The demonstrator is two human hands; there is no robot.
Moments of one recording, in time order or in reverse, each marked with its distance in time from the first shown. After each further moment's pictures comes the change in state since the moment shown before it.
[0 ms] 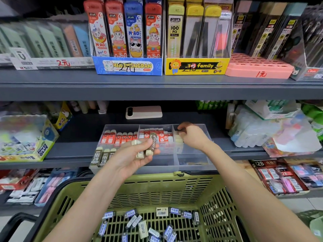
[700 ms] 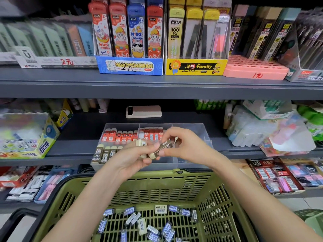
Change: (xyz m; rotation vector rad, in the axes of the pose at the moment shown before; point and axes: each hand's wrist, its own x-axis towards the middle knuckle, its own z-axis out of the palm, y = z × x) left_hand -0.022 0.005 0.010 0.101 -0.120 -0.036; right_hand -0.081 -0.053 -0.032 0.307 -0.101 -0.446
